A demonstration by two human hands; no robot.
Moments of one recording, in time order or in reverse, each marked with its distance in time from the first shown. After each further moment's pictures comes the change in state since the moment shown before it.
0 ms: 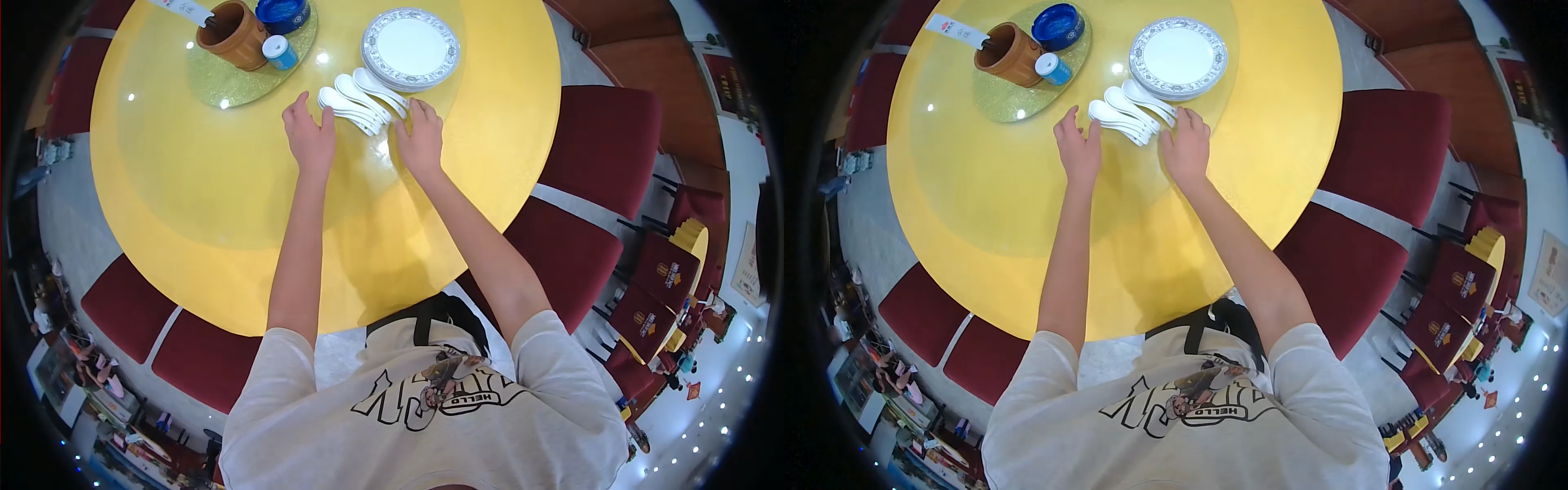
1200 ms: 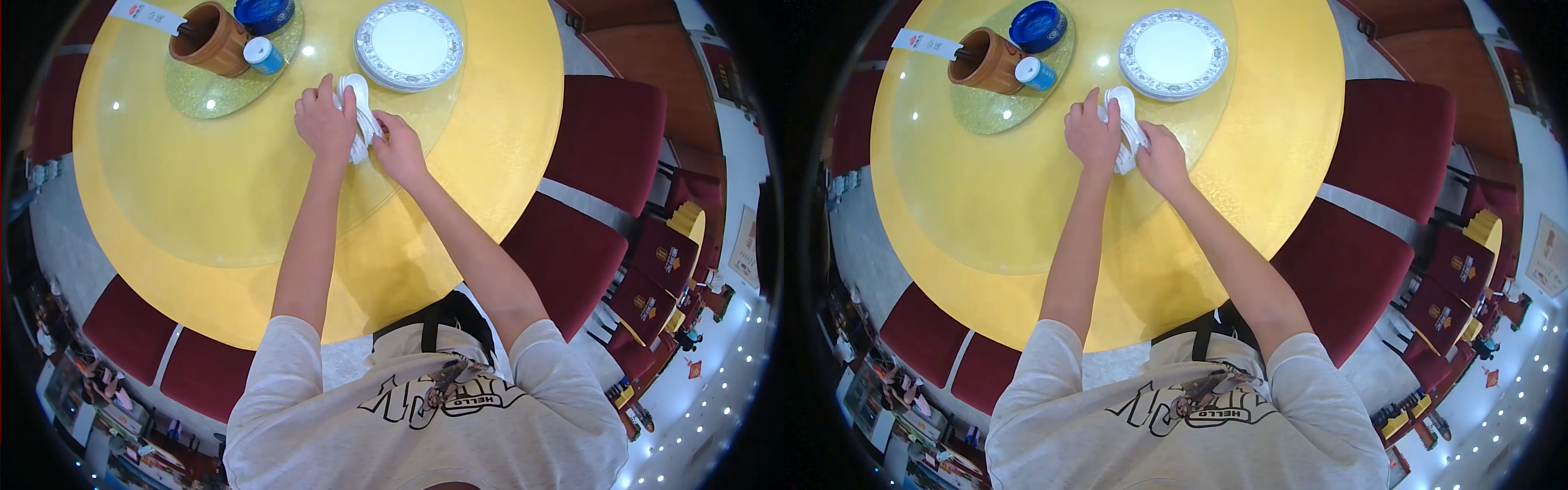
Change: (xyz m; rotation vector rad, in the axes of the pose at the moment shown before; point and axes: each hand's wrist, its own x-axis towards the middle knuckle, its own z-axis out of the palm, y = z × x) left_hand 0.024 0.008 0.055 0.301 0.165 0.279; right_hand 0.001 -0.018 0.022 0.311 -0.240 0.048
